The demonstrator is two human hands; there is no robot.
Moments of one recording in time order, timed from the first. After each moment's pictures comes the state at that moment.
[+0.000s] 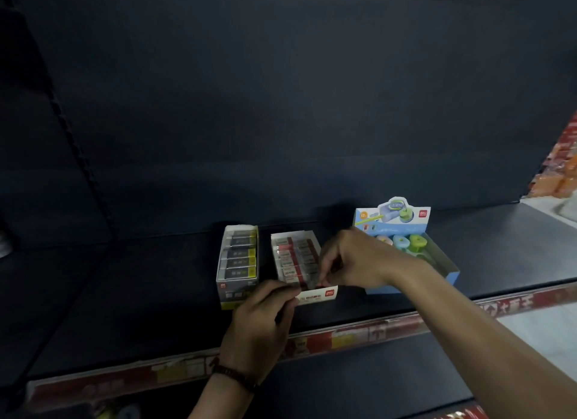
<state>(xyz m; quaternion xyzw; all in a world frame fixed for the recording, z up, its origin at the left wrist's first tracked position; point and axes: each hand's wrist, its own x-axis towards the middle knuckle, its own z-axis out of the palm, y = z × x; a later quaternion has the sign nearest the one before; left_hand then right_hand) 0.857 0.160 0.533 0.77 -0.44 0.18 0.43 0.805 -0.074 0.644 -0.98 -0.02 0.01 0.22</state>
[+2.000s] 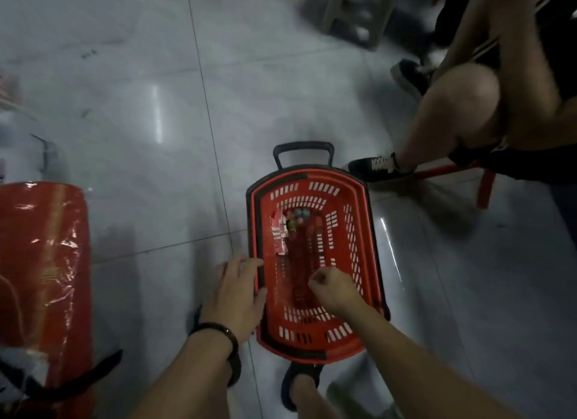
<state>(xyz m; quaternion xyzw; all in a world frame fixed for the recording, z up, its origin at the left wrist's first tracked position) 0.088 -0.062 -0.057 0.46 -0.81 -0.35 -0.11 -0.109 0.049 -0.106 -0.21 0.82 -0.09 0.52</state>
